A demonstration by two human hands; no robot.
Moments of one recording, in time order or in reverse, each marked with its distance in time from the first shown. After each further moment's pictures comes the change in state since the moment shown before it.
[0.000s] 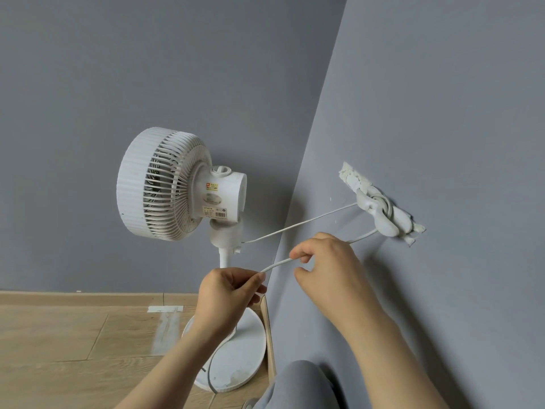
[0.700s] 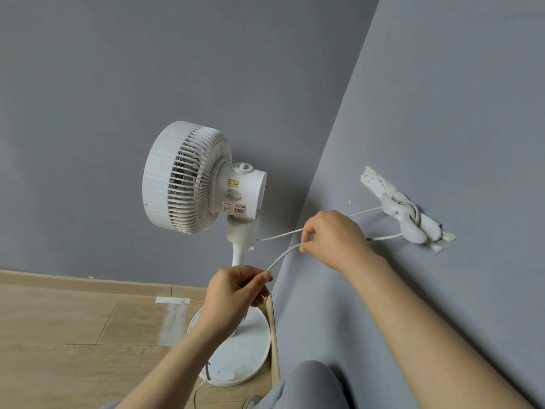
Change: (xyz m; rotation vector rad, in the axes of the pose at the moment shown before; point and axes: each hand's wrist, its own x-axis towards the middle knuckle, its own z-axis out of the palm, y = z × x) left_hand 0.000 -0.014 -0.023 -0.094 -0.073 0.019; right_hand 0.067 -0.006 0.012 -0.247 -0.154 -0.076
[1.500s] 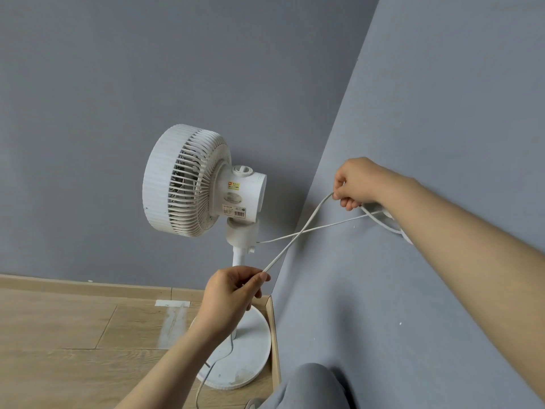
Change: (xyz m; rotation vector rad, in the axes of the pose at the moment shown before) left_hand 0.004 -0.002 -0.005 0.063 0.016 0.026; right_hand 0.074 0.040 -0.069 0.151 -0.180 0.154
